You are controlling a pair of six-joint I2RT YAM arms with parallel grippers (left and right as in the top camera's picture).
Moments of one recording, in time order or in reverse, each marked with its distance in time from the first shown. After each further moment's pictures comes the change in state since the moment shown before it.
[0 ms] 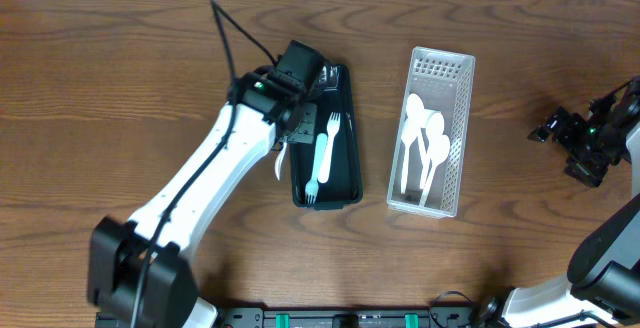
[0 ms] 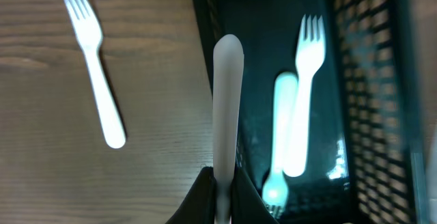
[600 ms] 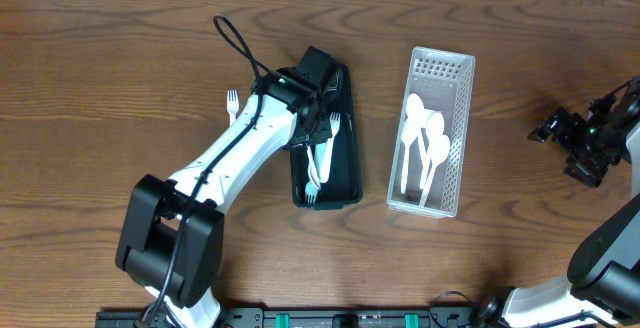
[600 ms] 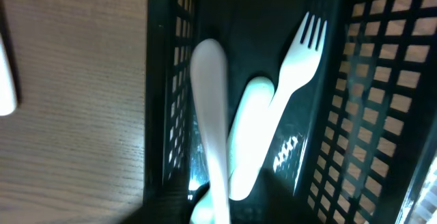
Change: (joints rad) left arm -0.015 0.163 0.000 0.067 0.108 -0.325; right arm 0.000 0.000 0.000 -0.001 0.000 0.000
